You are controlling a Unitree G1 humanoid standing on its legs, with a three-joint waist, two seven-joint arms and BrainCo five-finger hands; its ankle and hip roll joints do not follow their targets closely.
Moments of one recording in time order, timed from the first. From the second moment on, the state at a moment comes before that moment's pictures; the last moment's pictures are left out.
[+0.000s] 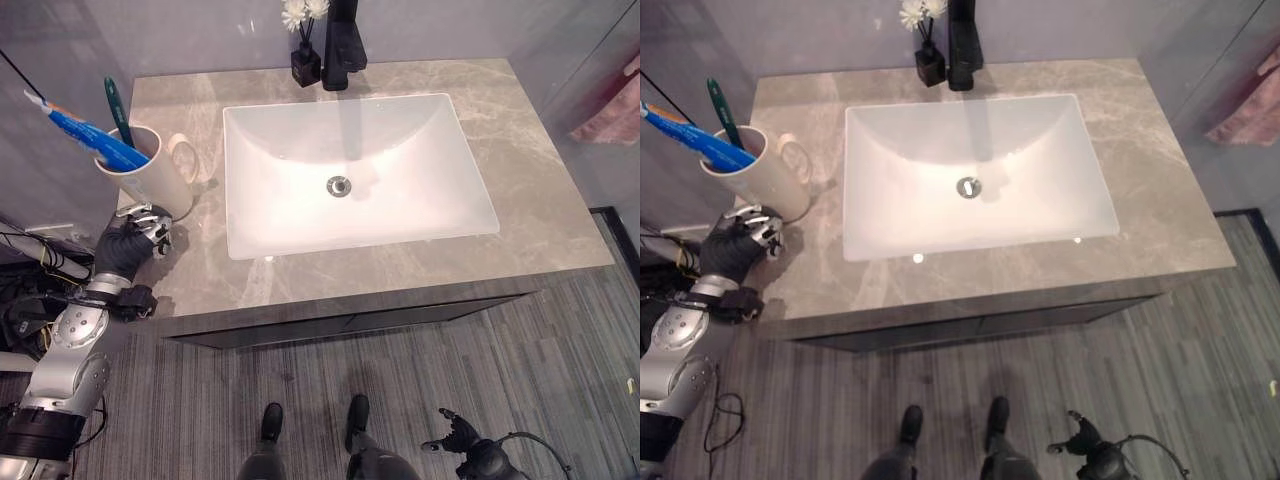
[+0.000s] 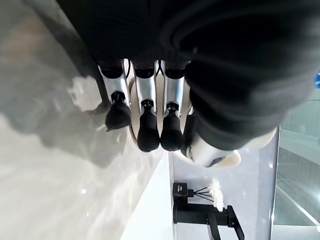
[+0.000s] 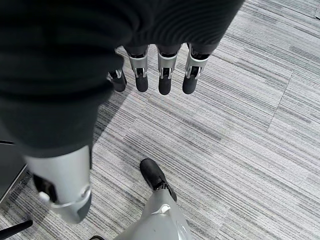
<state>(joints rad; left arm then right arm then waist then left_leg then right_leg) -0.16 0.84 -0.01 0.06 -0.77 -0.13 0.04 -0.02 -0.39 0.38 1.03 -0.15 -0.08 -0.08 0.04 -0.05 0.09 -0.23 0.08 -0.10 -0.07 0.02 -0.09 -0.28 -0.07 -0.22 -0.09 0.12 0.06</state>
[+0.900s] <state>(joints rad) -0.50 0.94 -0.03 0.28 -0.73 -0.17 0.17 -0.05 -0.37 0.42 0.98 -0.11 -0.08 -0.07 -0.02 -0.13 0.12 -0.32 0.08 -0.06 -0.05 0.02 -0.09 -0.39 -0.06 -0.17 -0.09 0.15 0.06</state>
